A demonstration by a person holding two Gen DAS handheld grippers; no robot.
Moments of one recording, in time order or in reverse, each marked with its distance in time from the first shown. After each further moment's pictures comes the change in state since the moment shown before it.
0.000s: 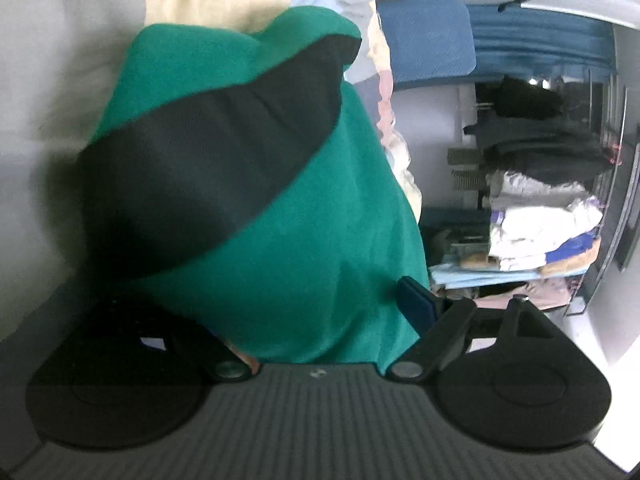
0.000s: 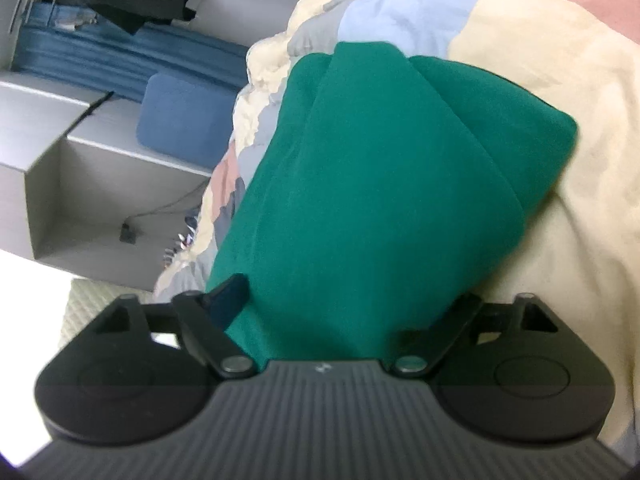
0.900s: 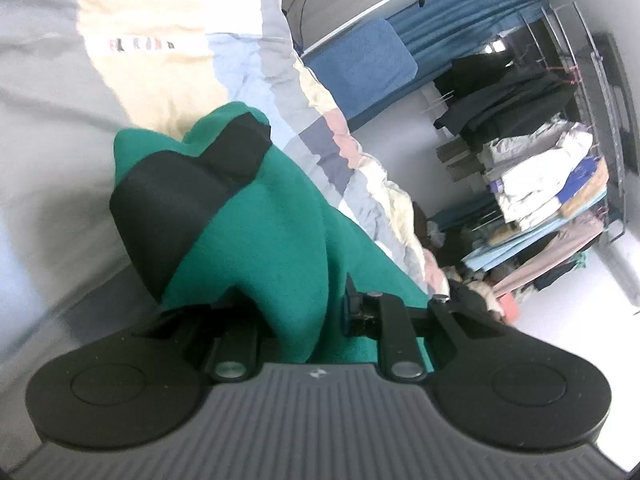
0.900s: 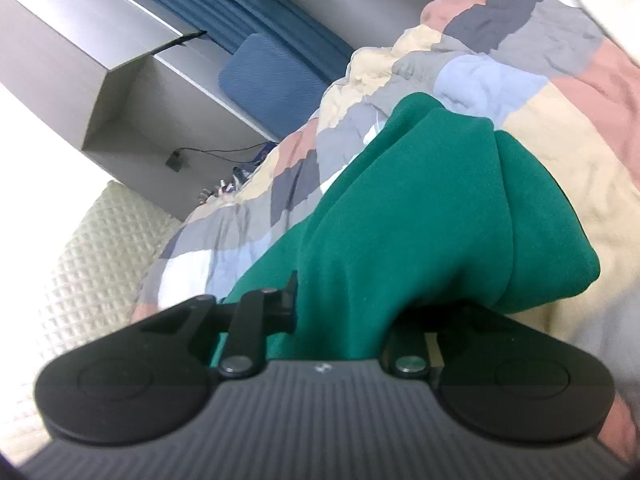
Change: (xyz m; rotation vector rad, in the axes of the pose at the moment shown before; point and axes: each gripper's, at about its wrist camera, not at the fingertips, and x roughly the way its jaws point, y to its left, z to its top) left arm -0.148 -0.085 -0.101 0.388 -0.177 0.117; right arm -0.131 0.026 -0.050 -0.353 -0.014 0.098
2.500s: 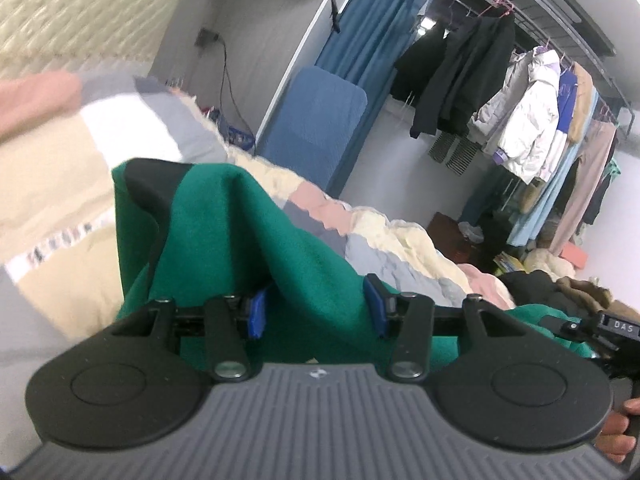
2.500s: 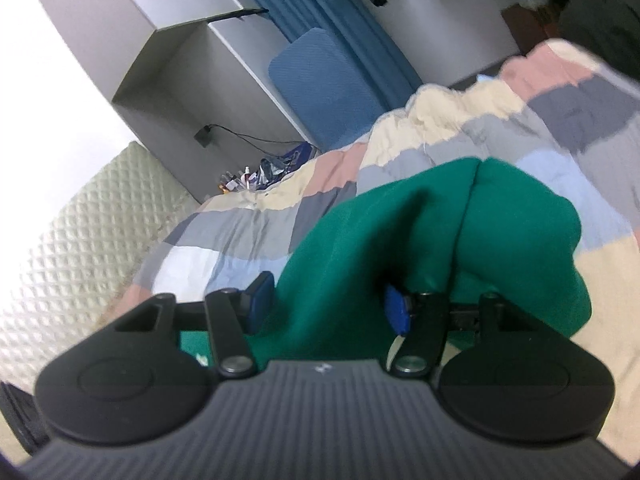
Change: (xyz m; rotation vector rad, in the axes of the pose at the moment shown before) left arm 0.046 -0.111 0.040 0.493 -0.213 0.107; right arm 0.072 0.048 0.092 -0.326 0.008 0.025
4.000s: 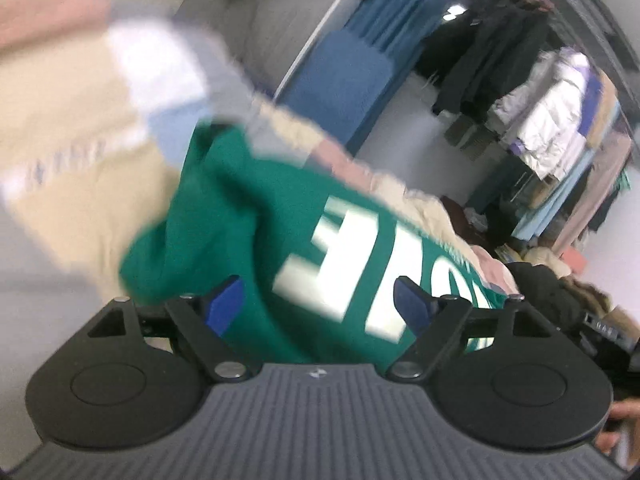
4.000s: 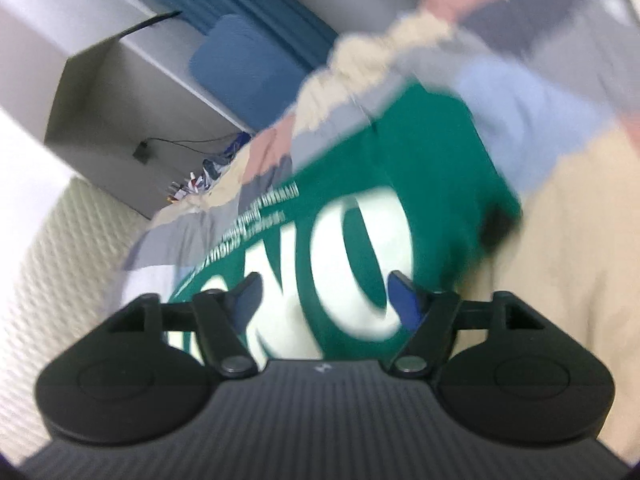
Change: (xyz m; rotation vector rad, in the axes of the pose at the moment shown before) left arm 0.070 0.066 -0.044 -0.184 0.141 -0.016; right arm 0.035 -0.050 -0.043 0.397 0.102 -0.079
